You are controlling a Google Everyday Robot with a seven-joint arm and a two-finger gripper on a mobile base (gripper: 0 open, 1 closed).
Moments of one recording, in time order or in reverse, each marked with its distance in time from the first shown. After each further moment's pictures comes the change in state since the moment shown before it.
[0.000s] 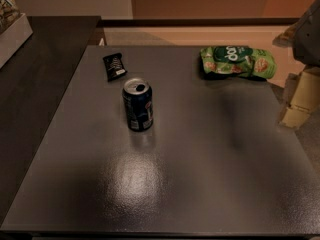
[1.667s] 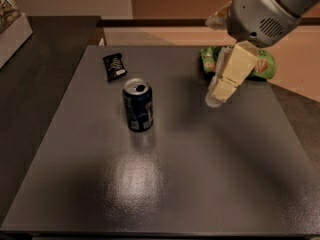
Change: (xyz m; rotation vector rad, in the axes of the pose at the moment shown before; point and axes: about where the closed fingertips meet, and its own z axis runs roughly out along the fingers) arm -0.129 -0.011 0.010 -0.073 -0.344 -0.118
